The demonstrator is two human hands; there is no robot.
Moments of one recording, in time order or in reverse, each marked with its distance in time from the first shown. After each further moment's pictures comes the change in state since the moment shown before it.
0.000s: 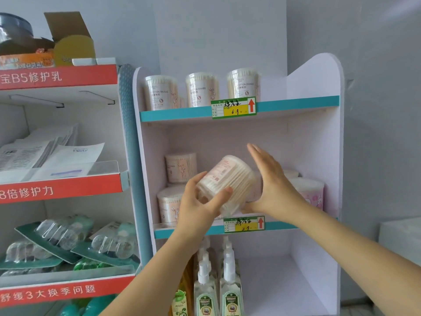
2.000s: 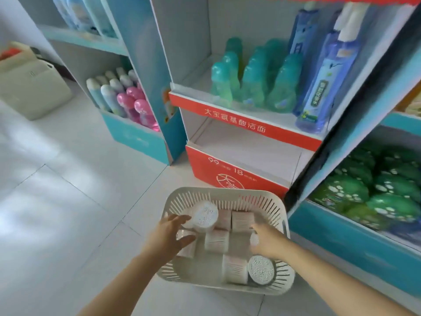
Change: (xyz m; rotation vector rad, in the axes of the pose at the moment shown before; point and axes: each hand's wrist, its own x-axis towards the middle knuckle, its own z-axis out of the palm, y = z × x) left_hand -0.440 -0.300 -0.357 1.113 -0.033 -0.978; right_hand -0.359 -0.102 0.496 0.121 -1.509 0.337
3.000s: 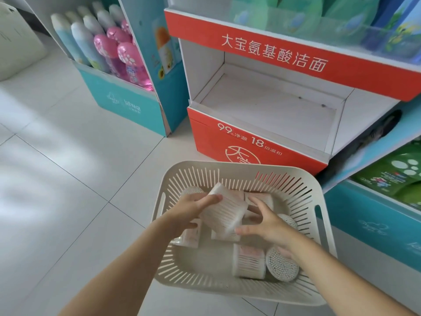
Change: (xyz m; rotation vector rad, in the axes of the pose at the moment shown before) left_hand 0.087 -0.028 0.069 -0.881 -0.381 -0.375; right_hand 0.078 0.000 0.061 0.899 -0.064 -0.005
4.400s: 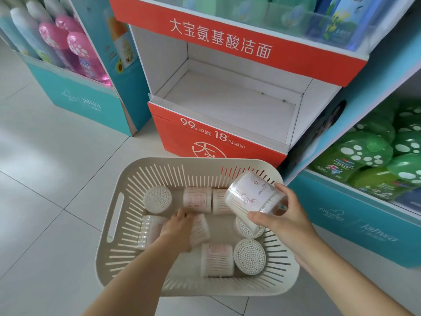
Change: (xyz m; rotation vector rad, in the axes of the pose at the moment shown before) left_hand 0.073 -0.069 0.069 1.325 0.041 0.094; right_hand -0.071 0.008 -0.056 0.111 0.496 -0.175
